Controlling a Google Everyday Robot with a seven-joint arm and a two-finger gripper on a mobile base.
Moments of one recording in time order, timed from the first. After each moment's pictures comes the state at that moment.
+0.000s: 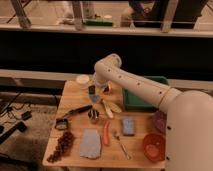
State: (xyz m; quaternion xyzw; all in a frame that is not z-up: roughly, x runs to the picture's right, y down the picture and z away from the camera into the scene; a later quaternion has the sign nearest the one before) arm -0.051 -0.011 0.855 -0.18 -0.17 -0.11 0.96
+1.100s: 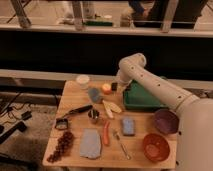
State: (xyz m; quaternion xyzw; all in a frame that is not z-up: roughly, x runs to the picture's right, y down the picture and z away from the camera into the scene) arm 0.096 -0.026 0.888 -0.19 -0.09 0.00 0.98
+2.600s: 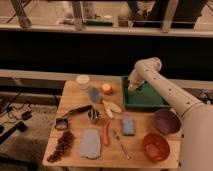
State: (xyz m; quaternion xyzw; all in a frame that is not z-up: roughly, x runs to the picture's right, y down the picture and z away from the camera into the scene) arm 0.174 -0.038 0.925 -0.15 -0.08 0.08 0.98
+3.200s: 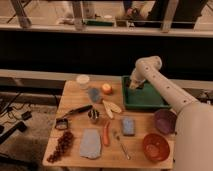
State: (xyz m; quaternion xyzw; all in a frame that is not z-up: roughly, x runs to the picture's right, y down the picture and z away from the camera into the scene) arm 0.193 -0.040 0.938 -0.15 -0.06 0.11 0.98
